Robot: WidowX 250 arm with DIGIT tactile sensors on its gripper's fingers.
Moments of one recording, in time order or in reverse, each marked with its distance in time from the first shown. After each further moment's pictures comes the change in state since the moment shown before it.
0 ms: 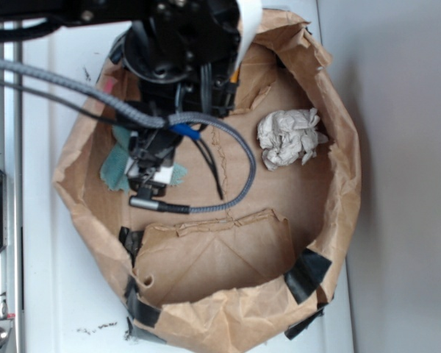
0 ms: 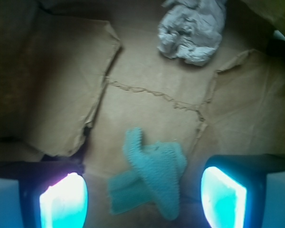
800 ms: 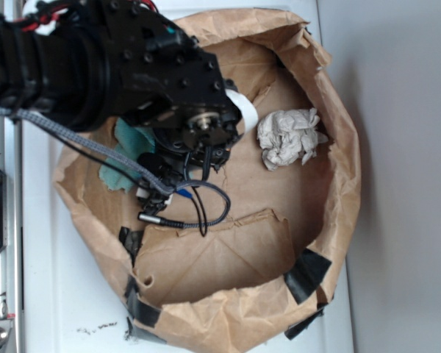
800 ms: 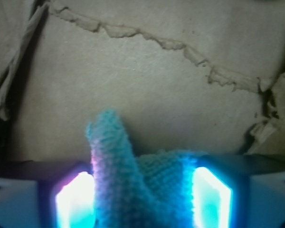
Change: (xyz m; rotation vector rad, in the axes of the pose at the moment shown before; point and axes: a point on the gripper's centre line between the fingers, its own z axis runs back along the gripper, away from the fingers) arm -0.005 -0.002 -0.086 0.058 0.130 -0.049
